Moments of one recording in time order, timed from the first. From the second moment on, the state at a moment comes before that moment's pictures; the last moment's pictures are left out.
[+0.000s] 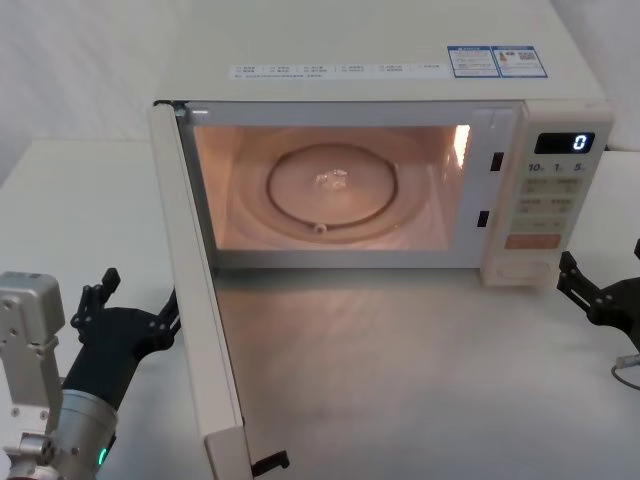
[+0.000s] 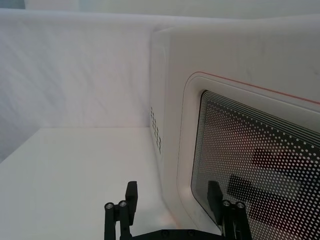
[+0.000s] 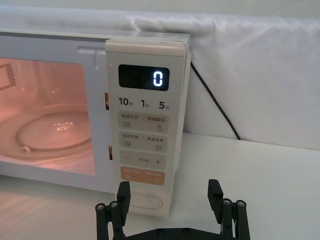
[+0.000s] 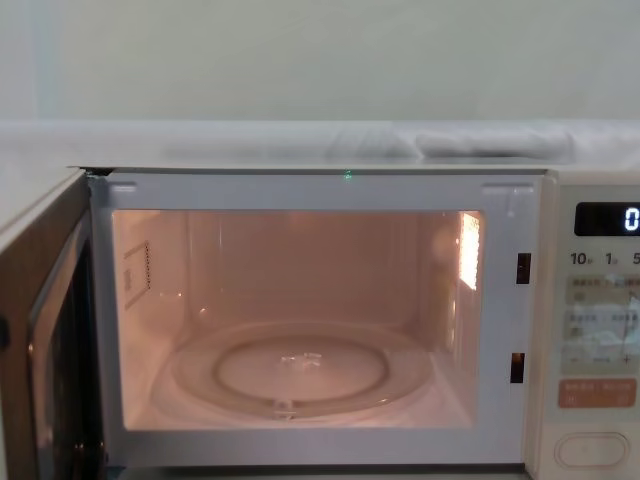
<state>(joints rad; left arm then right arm) 0.27 0.24 0.04 -1.85 -0.25 -0.02 -0.02 -0.18 0.14 -0.02 -1.89 0.08 0.14 0.15</state>
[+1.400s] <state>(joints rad) 0.27 0.24 0.04 -1.85 -0.25 -0.02 -0.02 -0.18 0.14 -0.02 -1.89 0.08 0.14 0.15</state>
